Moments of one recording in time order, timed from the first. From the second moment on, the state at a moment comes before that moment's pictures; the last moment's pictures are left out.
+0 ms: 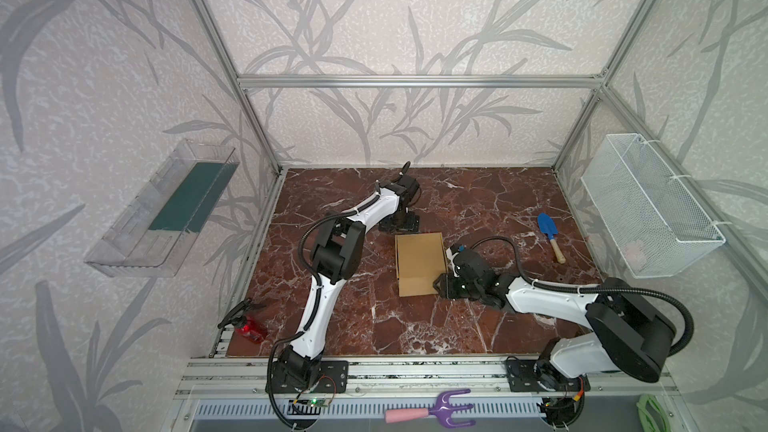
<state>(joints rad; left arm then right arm) -0.50 2.33 1.93 -0.97 -0.01 -0.37 0.77 1.44 0.57 -0.01 -0.08 0.71</state>
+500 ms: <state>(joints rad) -0.51 2.34 1.93 -0.99 -0.01 -0.36 0.77 1.32 0.52 -0.06 -0.04 0.72</state>
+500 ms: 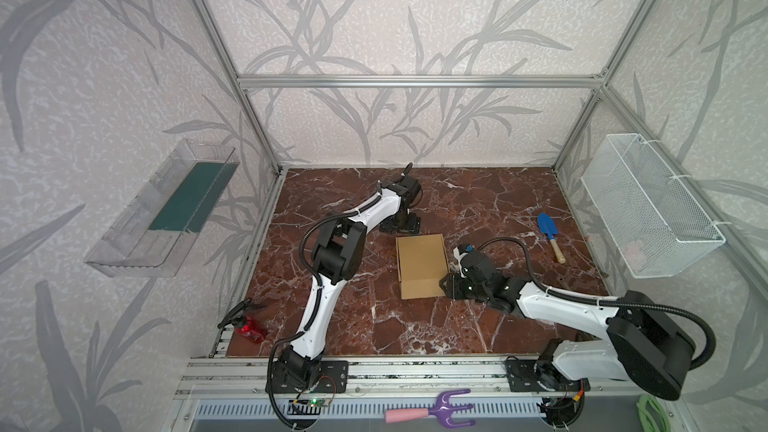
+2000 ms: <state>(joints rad) -0.51 2.35 1.95 -1.01 -0.01 -0.35 1.20 1.37 0.91 -0.45 0.30 0.68</state>
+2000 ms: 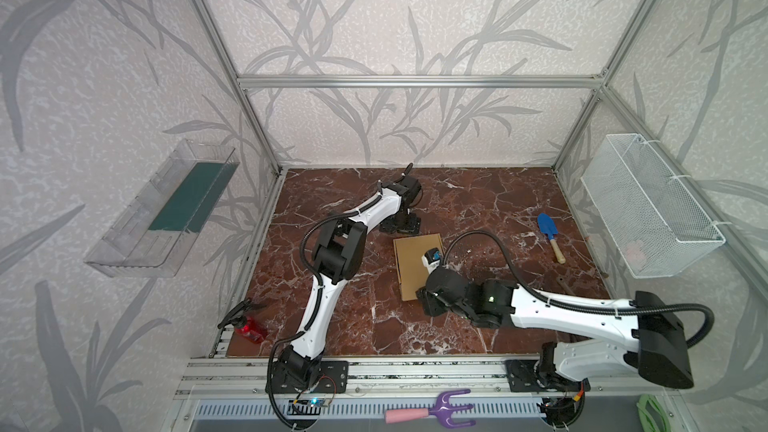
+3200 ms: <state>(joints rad) -0.51 2.35 1.95 -1.01 -0.01 -0.33 1.31 1.87 1.23 -0.66 0.57 0.60</state>
